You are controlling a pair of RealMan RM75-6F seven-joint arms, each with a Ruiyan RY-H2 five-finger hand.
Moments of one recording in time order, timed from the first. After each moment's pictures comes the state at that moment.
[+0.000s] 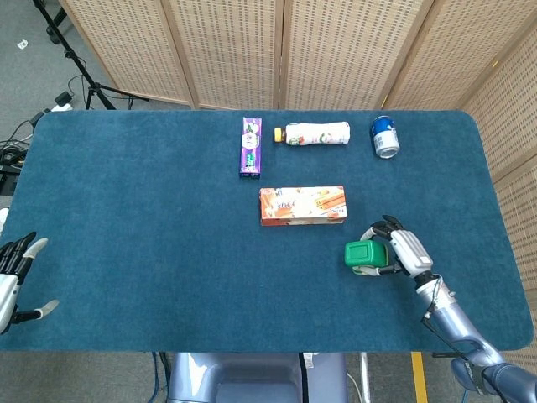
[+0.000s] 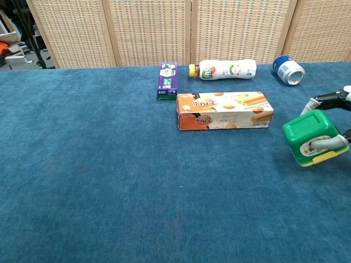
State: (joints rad) left arm -0.08 -1.07 0.01 -1.57 1.55 1.47 -0.17; right arm 0.50 -1.54 0.00 -0.98 -1.55 1.18 0.81
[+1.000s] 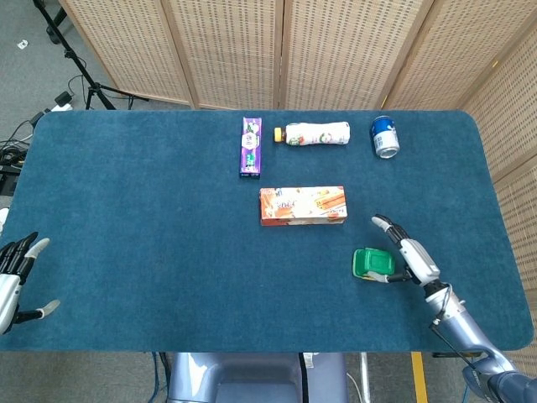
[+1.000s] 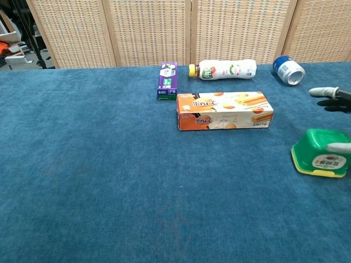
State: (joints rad) left arm -0.08 -1.07 0.01 -1.57 1.56 1.47 -0.16; right arm 0.45 -1.57 -0.05 -0.81 -1.64 1.29 1.08
